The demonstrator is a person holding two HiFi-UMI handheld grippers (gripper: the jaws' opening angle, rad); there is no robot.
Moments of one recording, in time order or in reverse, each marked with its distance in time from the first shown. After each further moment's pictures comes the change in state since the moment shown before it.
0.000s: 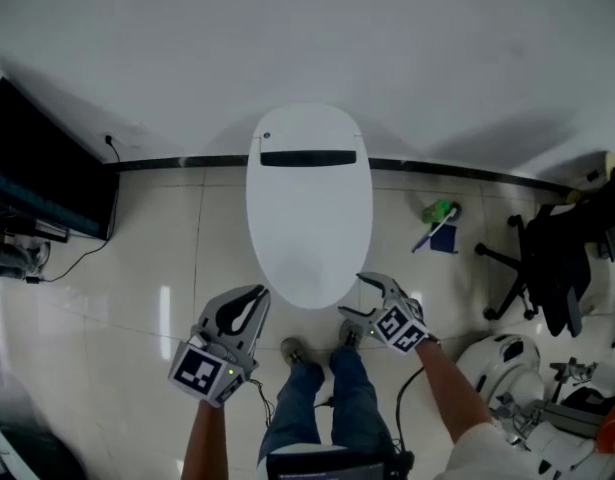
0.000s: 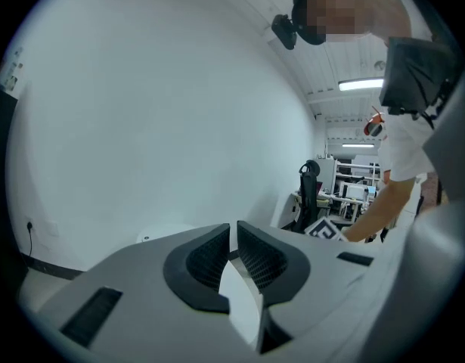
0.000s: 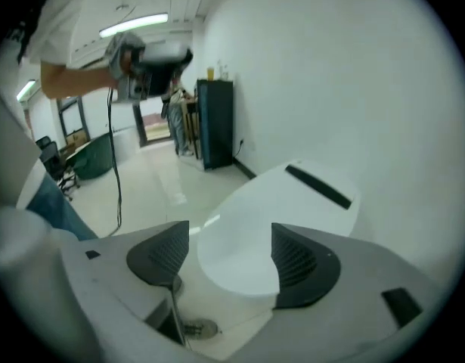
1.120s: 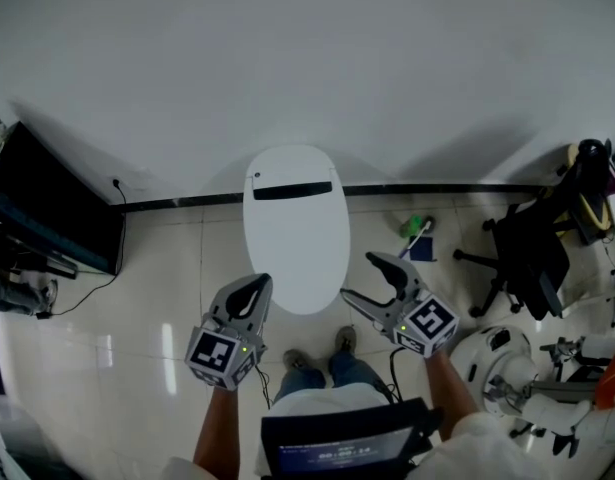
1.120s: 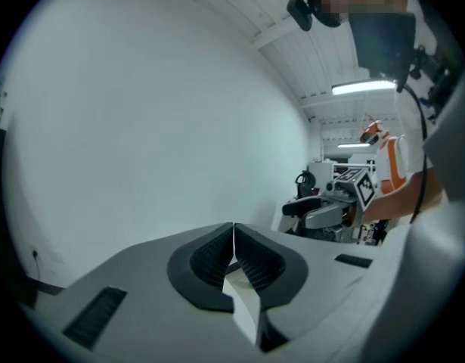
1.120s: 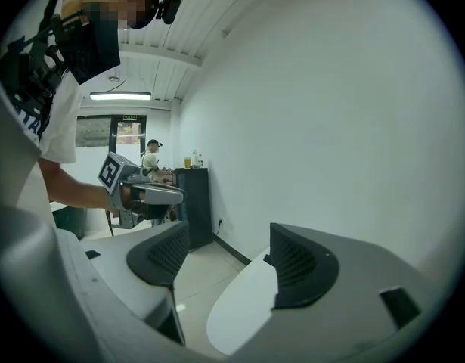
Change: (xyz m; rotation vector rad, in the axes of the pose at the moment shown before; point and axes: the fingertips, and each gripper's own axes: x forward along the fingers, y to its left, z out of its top) left arm -0.016 -0.030 0.118 0.022 -0.029 -0.014; right arm -0.206 -0.002 0.208 0.159 -0.488 -0.136
